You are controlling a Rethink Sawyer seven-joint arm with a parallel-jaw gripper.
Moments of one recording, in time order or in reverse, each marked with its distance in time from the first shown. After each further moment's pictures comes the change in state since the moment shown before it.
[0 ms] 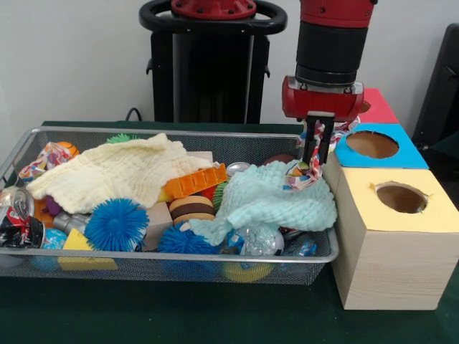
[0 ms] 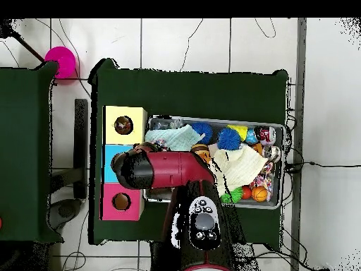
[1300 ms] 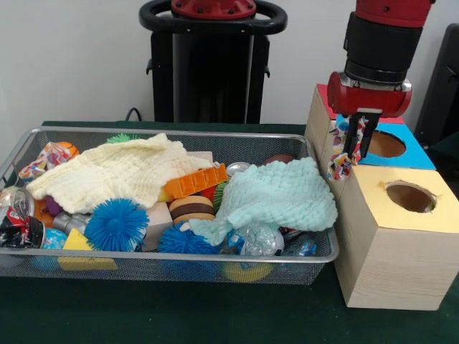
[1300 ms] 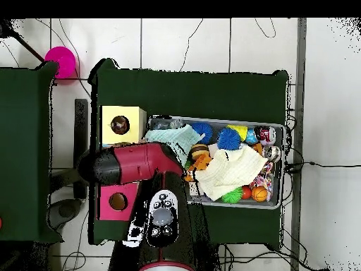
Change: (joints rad) arm 0.142 0.034 -0.045 -0.114 -0.013 0.145 0.000
